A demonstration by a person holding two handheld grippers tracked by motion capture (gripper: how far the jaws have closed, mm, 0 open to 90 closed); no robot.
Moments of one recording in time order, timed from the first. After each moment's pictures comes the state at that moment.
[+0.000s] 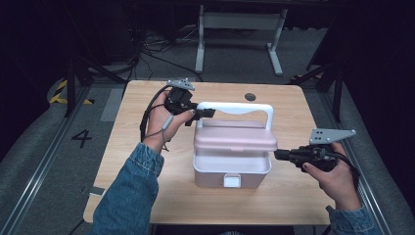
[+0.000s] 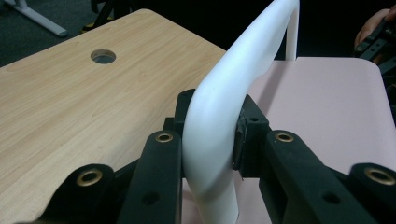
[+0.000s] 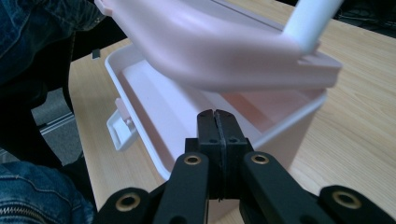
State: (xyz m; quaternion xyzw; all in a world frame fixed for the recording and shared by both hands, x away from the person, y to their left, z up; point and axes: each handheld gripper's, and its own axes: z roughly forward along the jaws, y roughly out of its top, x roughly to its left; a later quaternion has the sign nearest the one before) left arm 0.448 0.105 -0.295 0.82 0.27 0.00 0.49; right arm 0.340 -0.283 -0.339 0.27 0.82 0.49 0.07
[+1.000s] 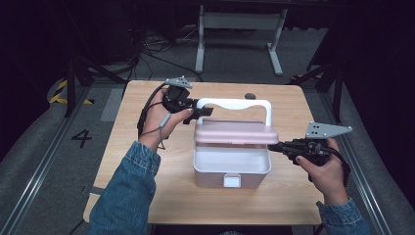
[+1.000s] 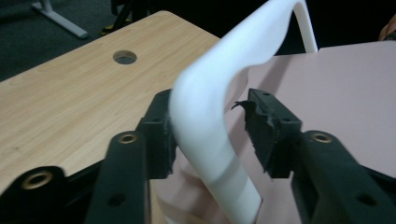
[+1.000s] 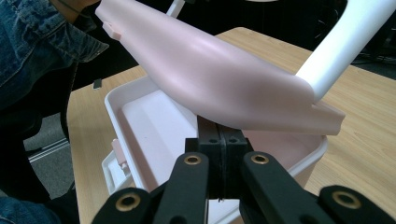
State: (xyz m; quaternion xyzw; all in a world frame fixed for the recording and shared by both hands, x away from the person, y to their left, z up) left arm 0.449 0.114 -0.295 0.83 0.28 0.05 0.49; right arm 0.350 -0.272 -0.334 0.26 0.80 0.54 0.09
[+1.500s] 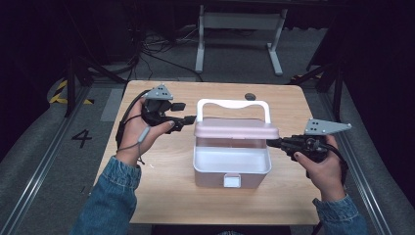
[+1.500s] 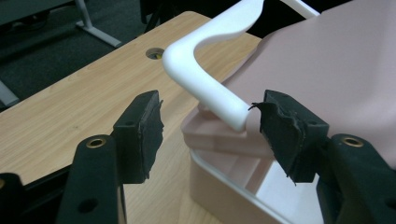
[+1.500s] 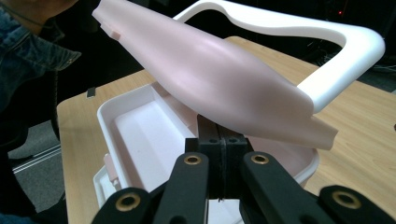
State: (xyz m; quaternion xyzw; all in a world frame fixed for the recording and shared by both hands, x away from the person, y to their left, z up) left arm 0.409 0.156 -0.290 0.83 0.28 0.11 0.47; right arm 0.356 -0.267 -0.328 0.26 0.79 0.55 0.10
